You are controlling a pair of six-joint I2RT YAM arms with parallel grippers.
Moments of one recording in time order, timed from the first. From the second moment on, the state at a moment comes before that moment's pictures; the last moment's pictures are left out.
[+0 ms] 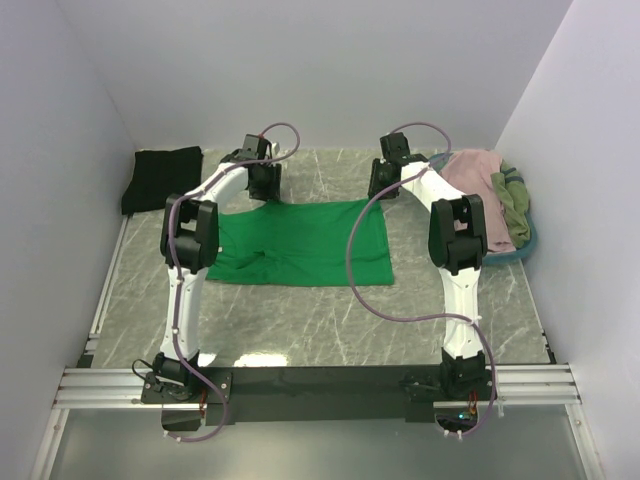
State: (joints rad) left arm -0.26 2.36 1.96 -0.57 0.10 -0.18; right arm 0.22 2.30 1.90 -0.57 -0.02 0.35
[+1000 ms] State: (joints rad) left arm -0.27 2.31 1.82 -0.36 0.08 -0.29; right arm 0.22 2.30 1.87 -0.53 -0.02 0.36
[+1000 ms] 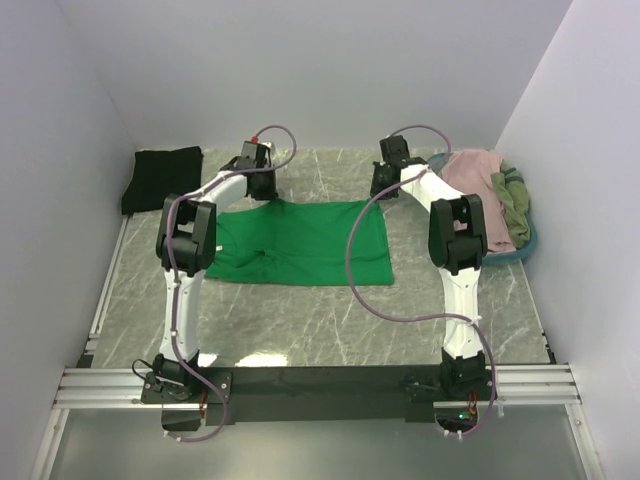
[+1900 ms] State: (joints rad) left arm -0.29 2.01 1.36 -0.02 0.00 -0.40; right arm 0.22 2.03 1.48 -0.28 0.00 0.41
